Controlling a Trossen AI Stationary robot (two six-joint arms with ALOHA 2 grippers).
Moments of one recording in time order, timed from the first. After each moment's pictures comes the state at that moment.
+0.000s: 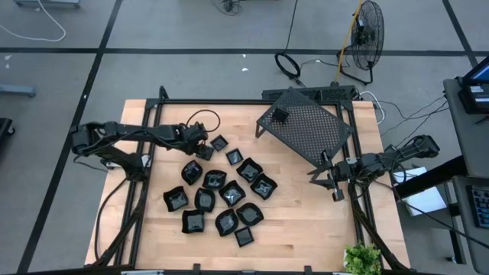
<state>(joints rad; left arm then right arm) 0.36 1.39 0.64 -0.47 -0.10 -0.78 0.35 0.14 0.02 0.19 0.18 -0.02</state>
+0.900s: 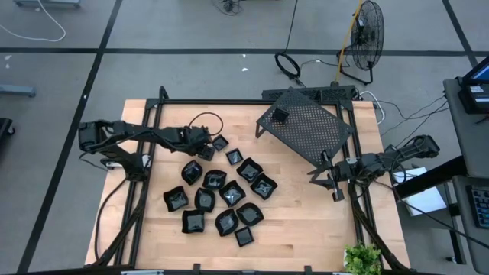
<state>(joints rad) 0.33 1.48 0.65 -0.44 -0.18 -0.81 0.36 0.14 0.02 0.19 0.18 -0.02</state>
